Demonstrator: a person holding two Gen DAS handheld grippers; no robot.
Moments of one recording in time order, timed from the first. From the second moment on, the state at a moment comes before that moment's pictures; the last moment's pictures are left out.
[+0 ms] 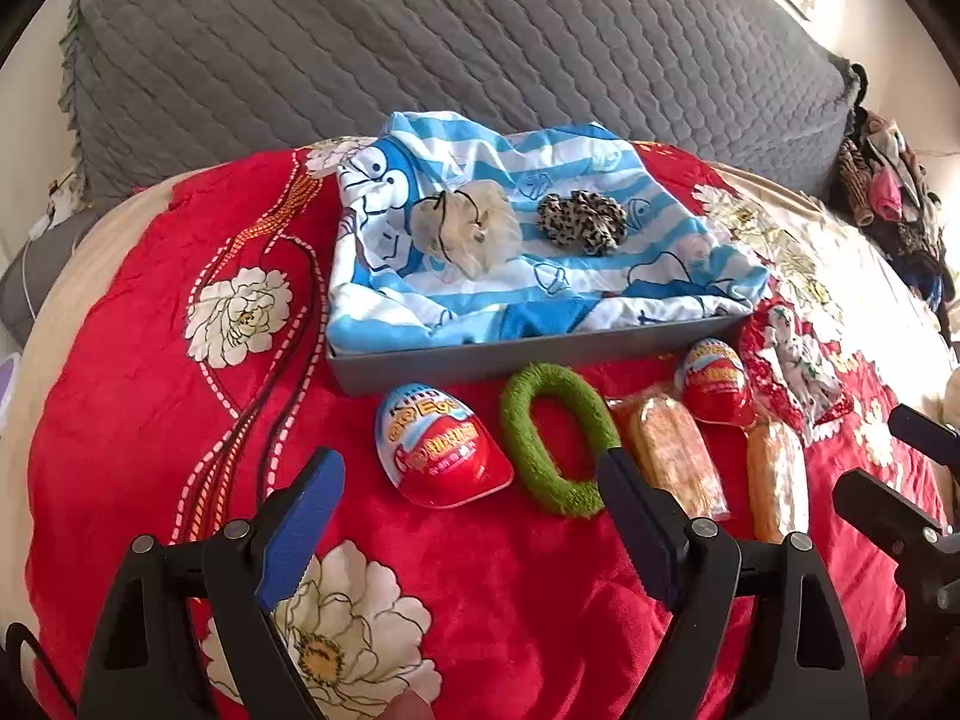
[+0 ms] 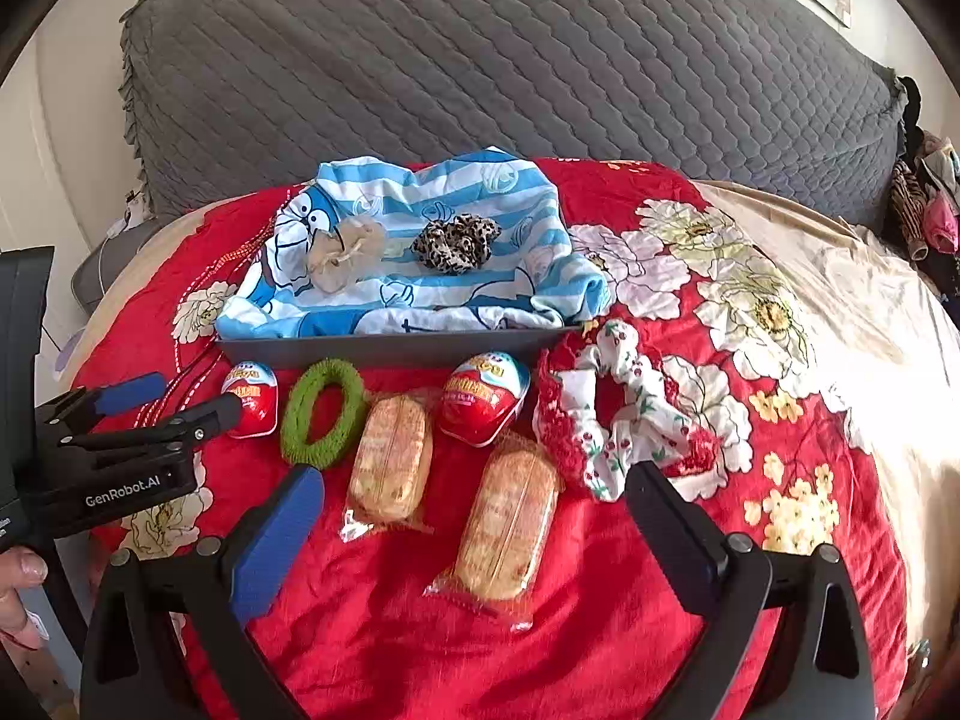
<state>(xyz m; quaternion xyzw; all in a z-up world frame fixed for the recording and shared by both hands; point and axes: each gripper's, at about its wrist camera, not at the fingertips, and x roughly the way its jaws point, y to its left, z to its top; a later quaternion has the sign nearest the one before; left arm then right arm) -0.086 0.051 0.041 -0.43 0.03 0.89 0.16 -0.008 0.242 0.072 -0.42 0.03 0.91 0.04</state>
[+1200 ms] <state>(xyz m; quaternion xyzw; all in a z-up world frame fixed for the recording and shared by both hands) -0.070 0.085 0.011 -0.44 0.05 0.87 0.19 0.008 0.259 0.035 -0.47 0.07 0.88 0.10</state>
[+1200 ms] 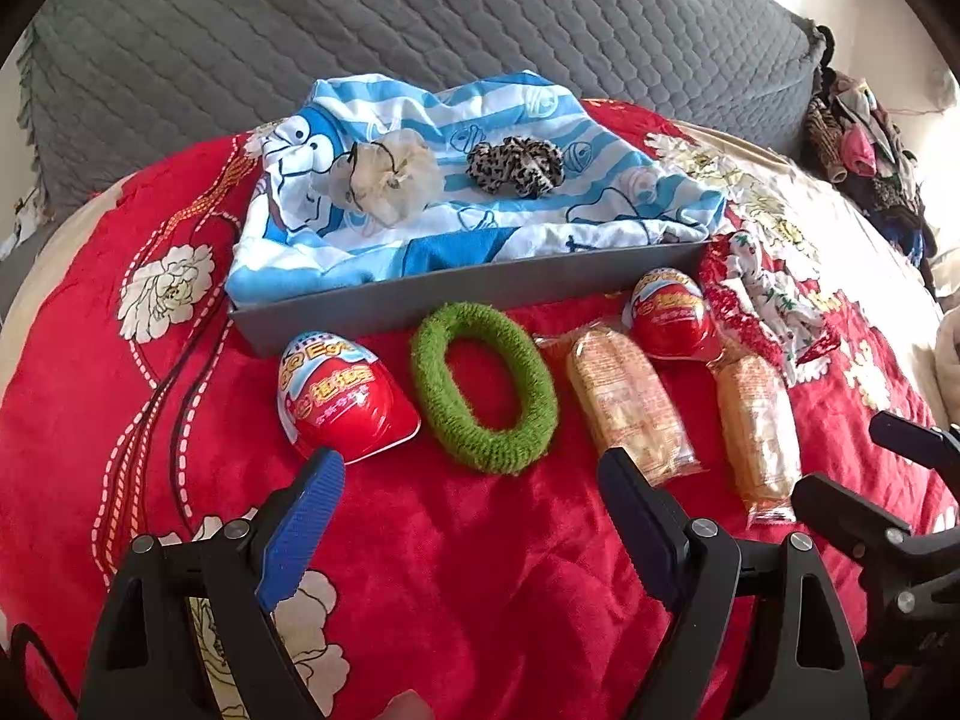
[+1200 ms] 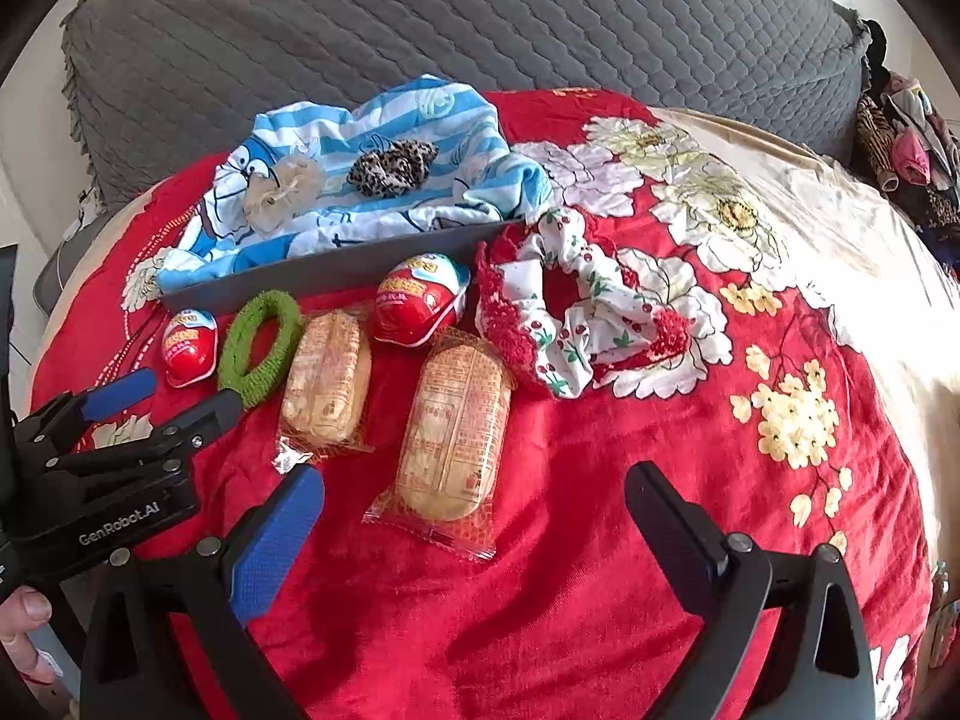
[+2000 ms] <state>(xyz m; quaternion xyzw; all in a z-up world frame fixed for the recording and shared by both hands) -0.078 0.111 -0.002 -0.44 0.04 0.86 0.24 -0.006 0.268 0.013 -0.49 0.08 0.86 0.13</state>
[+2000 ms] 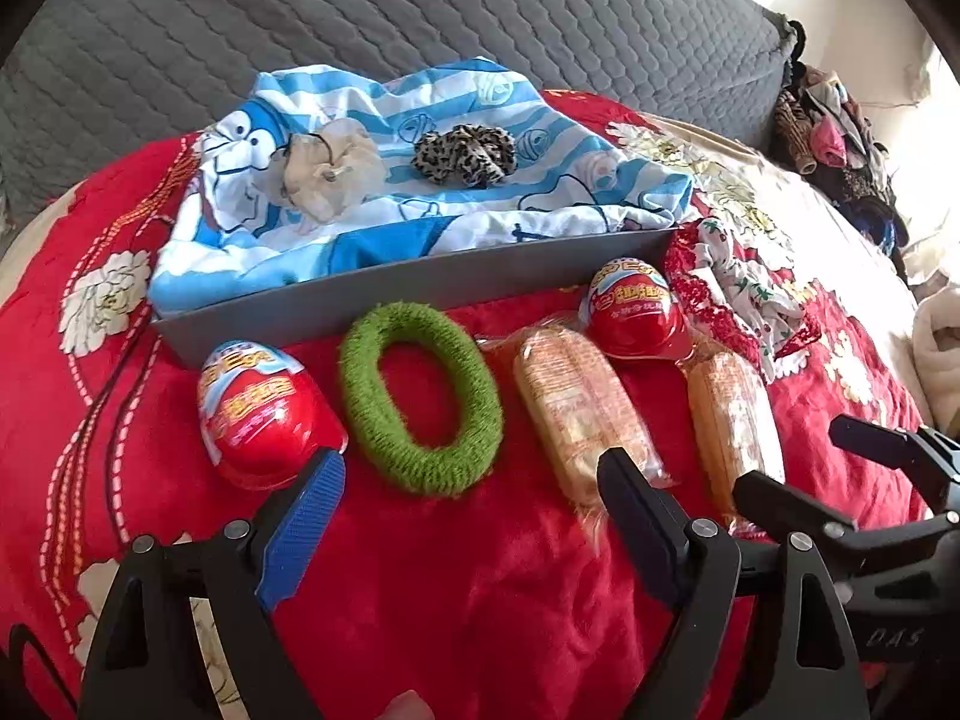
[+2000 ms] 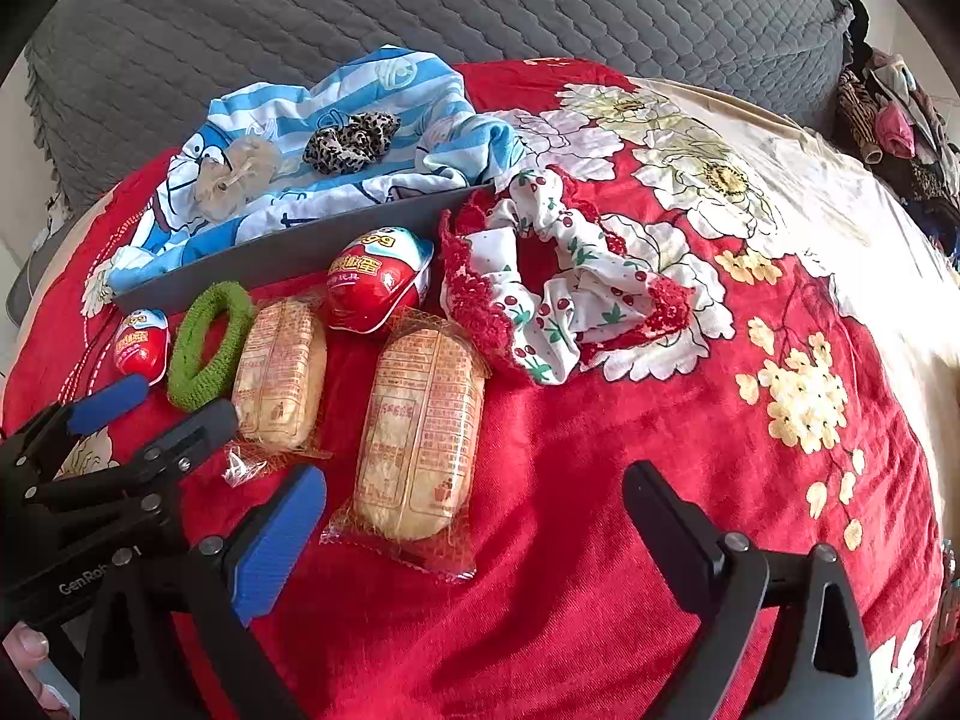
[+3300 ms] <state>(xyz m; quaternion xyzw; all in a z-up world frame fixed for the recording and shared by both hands) -0.098 0.095 -0.026 -0.47 -0.01 0.85 0.25 -0.025 0.268 -0.008 -0.51 0.08 0.85 0.10</state>
